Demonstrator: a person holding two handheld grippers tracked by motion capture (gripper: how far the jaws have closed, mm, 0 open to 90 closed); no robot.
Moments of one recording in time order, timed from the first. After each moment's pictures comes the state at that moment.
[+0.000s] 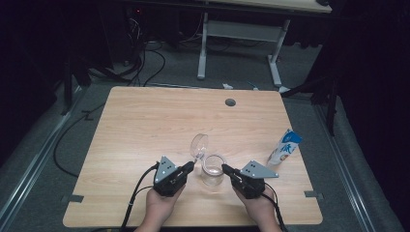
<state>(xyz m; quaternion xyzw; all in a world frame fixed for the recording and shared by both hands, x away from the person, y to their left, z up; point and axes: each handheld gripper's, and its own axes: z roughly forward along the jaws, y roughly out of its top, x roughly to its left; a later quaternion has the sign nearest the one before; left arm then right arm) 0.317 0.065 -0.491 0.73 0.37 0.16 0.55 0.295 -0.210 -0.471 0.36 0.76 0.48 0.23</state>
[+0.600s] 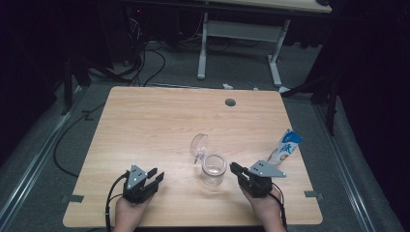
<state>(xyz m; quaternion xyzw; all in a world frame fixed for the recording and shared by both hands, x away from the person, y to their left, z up) 0.312 0.143 -0.526 0.75 0.41 0.20 0.47 0.297 -0.231 -0.475 0.40 0.75 0.47 0.24</state>
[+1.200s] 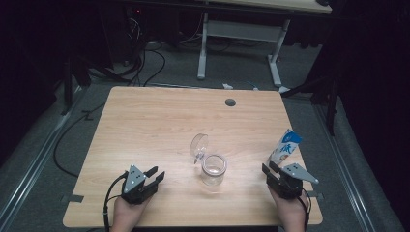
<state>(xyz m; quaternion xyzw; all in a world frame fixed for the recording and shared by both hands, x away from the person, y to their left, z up) 0.309 0.146 -0.522 0.75 0.38 0.21 0.50 0.285 -0.311 -0.484 0.52 0.68 0.41 0.31</state>
